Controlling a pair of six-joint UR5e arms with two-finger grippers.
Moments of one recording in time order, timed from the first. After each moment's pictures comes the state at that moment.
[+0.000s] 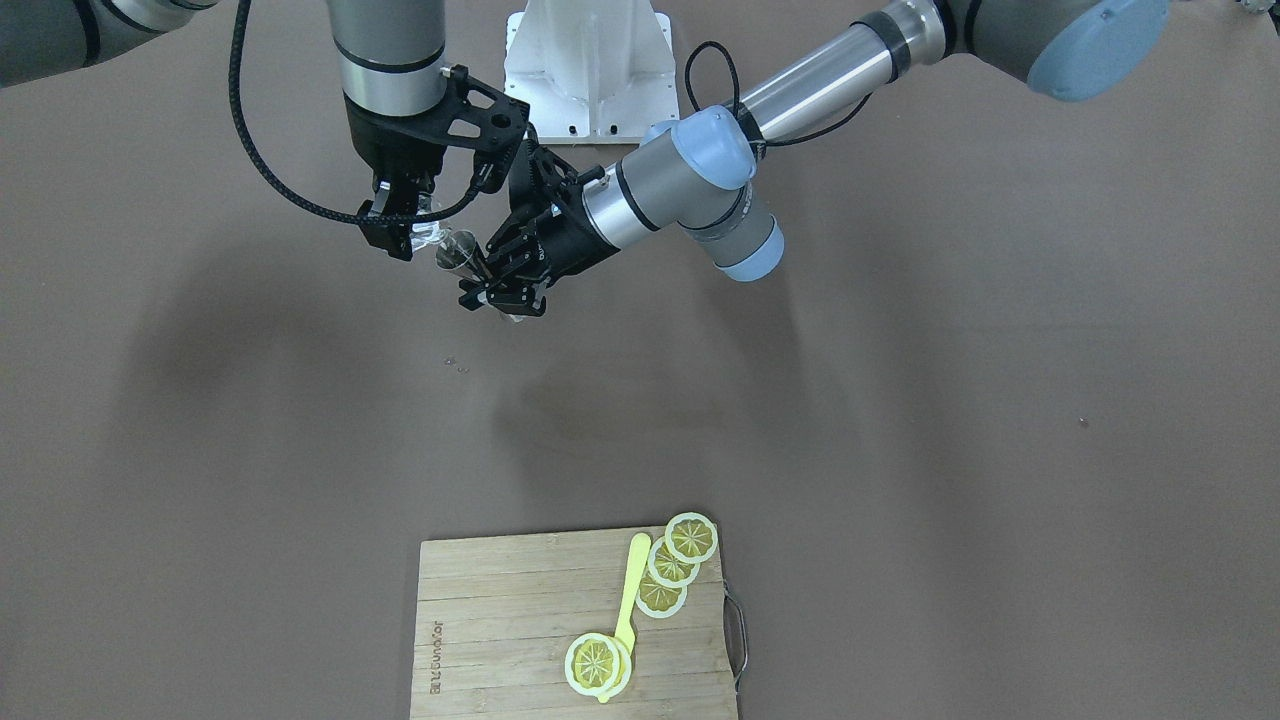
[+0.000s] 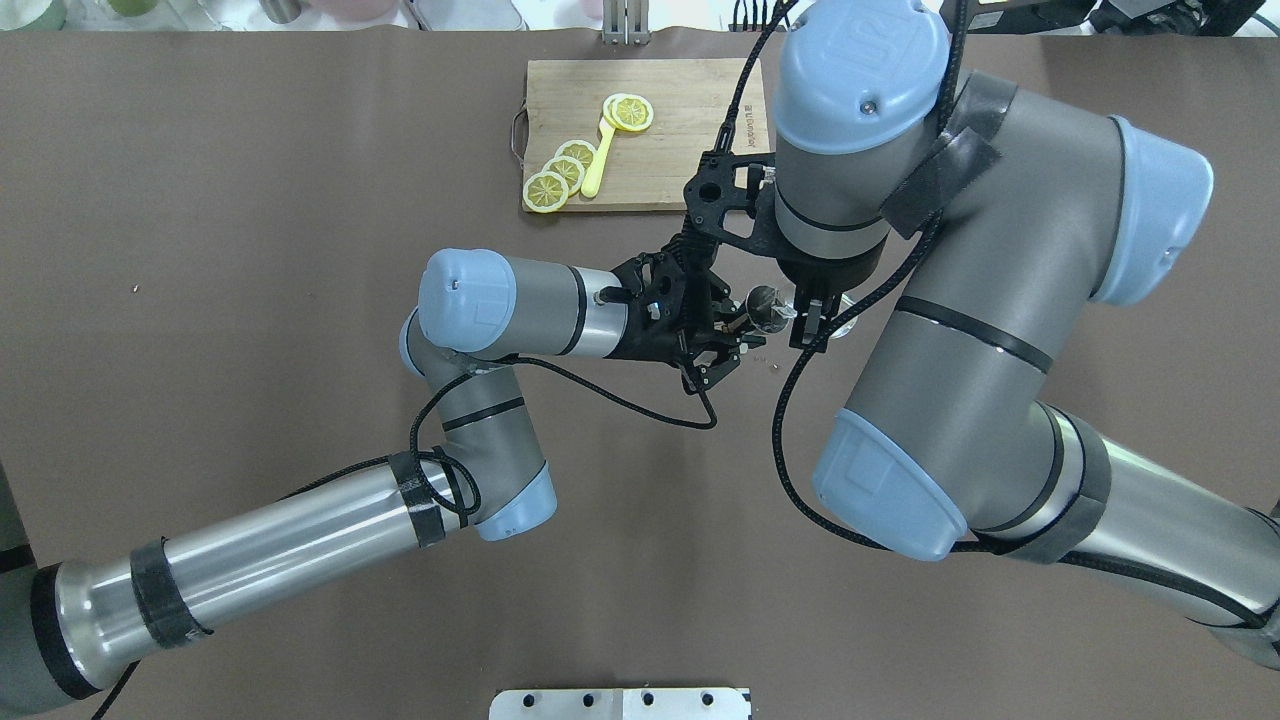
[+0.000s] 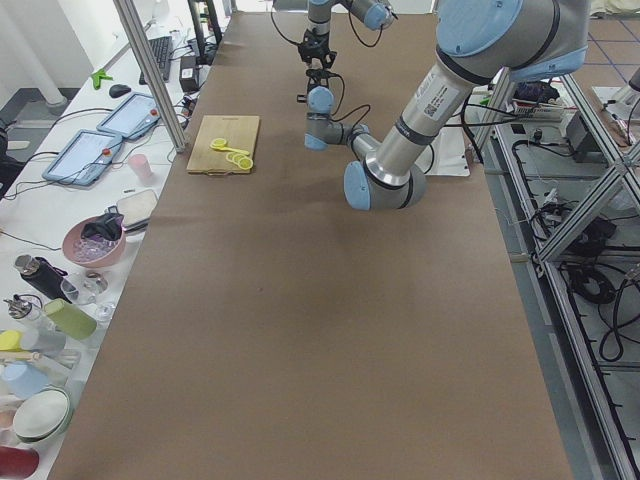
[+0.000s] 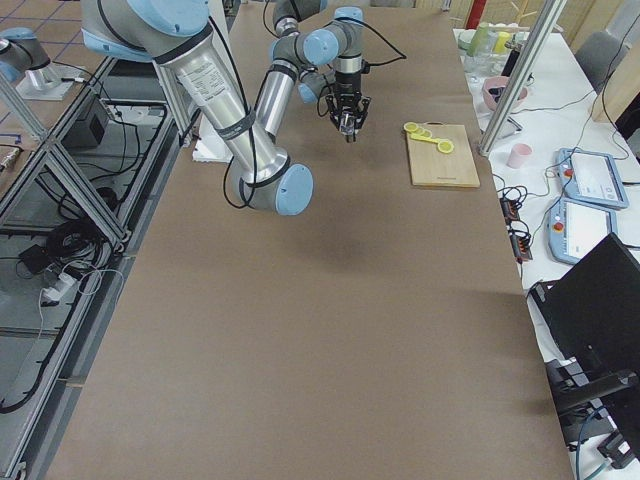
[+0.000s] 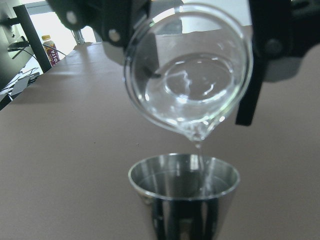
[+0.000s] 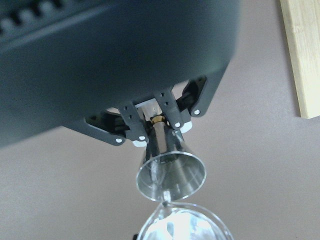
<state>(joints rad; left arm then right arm) -0.50 -2.45 -1.14 -2.91 -1.89 -0.03 0.66 -0.83 1.99 -2.18 1.87 -0.29</state>
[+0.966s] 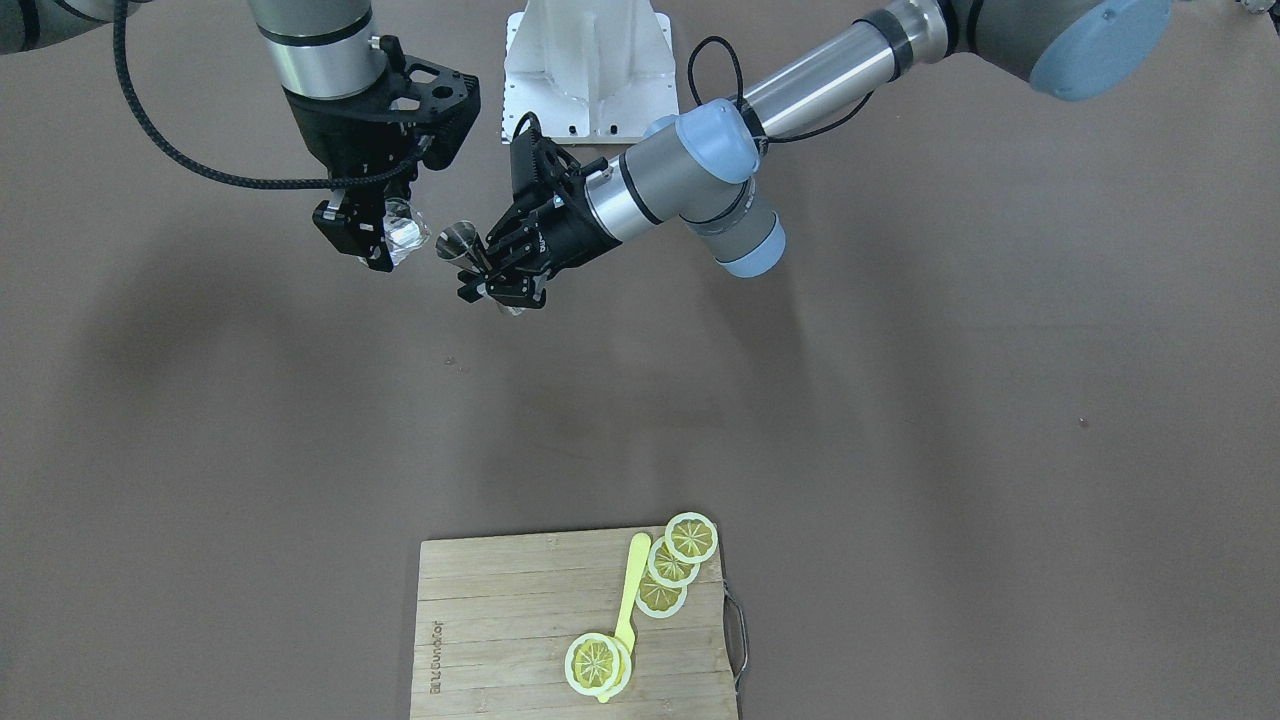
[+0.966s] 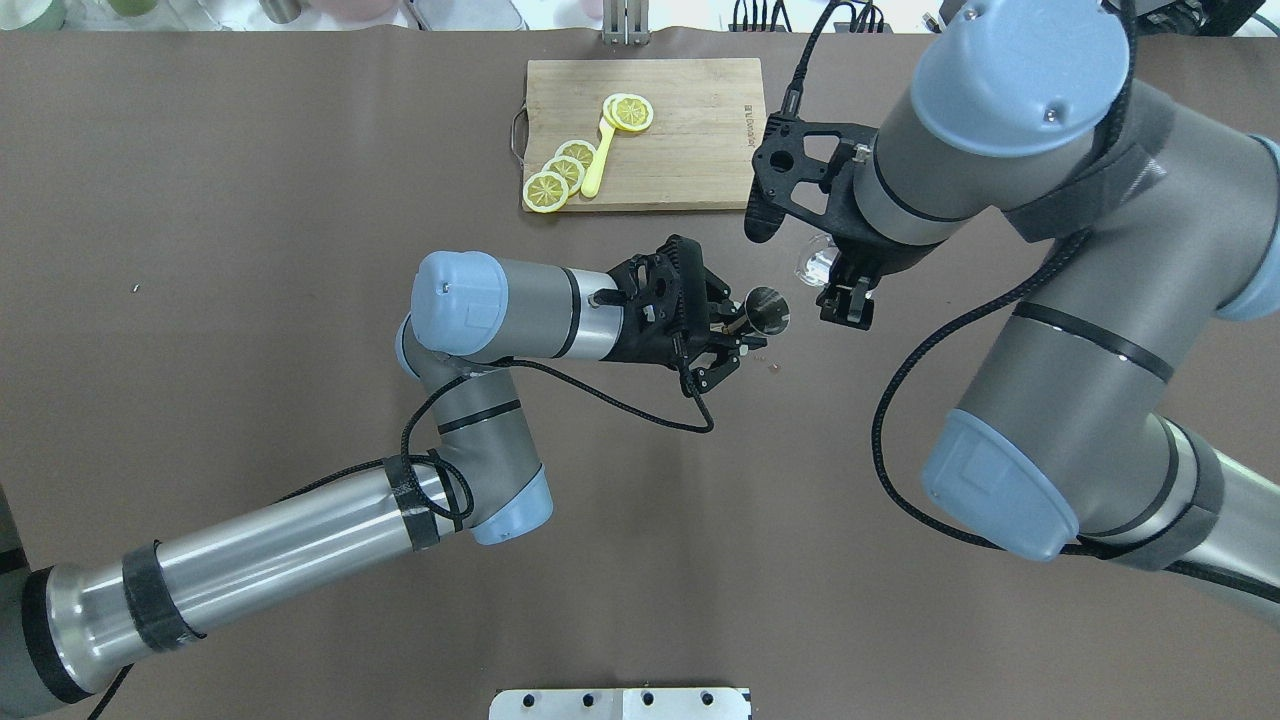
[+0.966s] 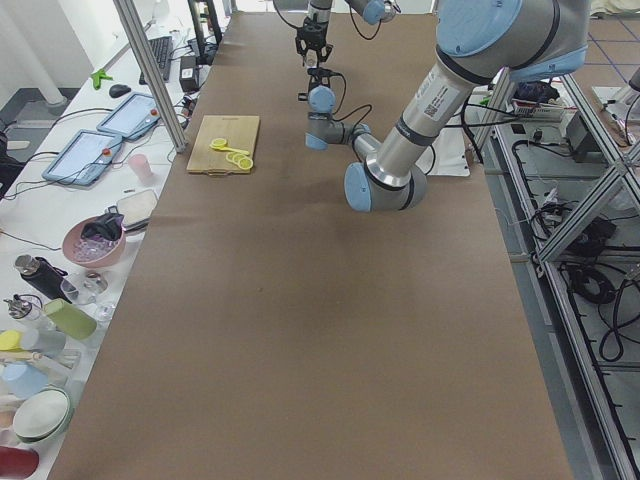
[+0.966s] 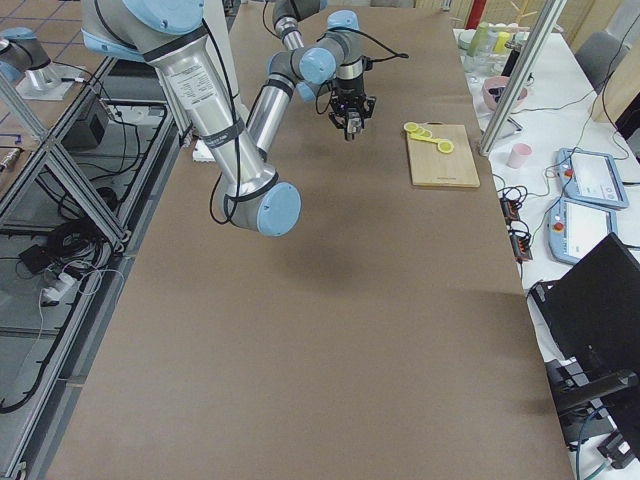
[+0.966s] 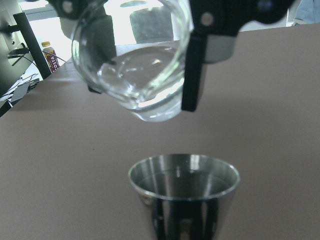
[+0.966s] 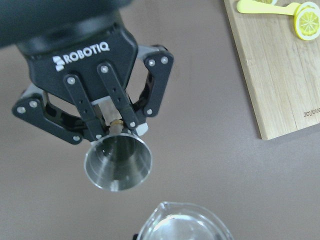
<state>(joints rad) -0.50 -2.43 -1.17 -2.92 -1.89 -0.03 0.72 -0.99 2.09 -1.93 1.88 -0.26</state>
